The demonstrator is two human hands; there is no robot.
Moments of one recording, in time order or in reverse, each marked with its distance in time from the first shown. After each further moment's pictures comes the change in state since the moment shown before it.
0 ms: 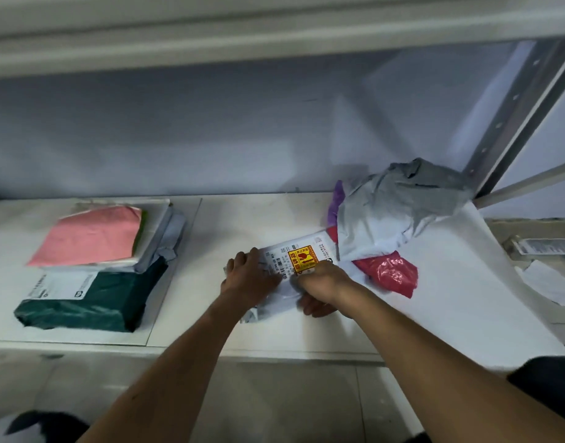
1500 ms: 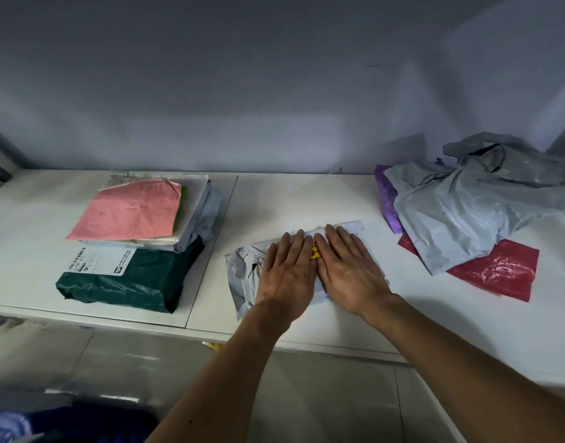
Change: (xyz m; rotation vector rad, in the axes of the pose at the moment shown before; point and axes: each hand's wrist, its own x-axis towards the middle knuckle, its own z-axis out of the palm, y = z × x) left_hand -0.017 -0.029 0.013 0.381 0.137 0.358; right_hand 0.060 0.020 0.053 -1.056 0.396 -0.637
